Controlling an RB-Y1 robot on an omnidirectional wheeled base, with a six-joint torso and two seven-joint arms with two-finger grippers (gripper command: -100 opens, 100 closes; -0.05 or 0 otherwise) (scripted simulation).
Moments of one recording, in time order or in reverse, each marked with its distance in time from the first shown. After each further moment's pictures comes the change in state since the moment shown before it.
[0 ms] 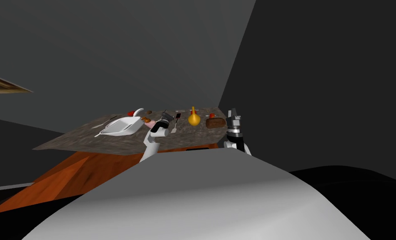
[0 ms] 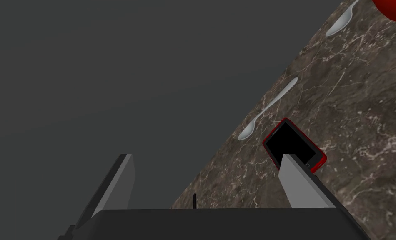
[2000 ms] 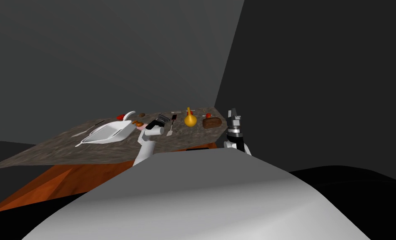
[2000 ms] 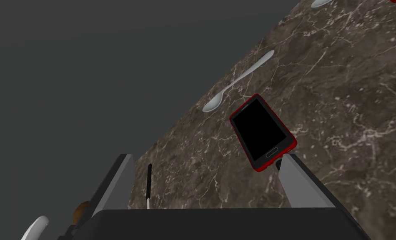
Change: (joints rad) left arm -0.041 0.050 0.093 0.047 0.005 0.239 0.193; right arm 0.000 0.000 0.000 0.000 0.000 0.000 0.000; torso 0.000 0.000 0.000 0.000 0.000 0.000
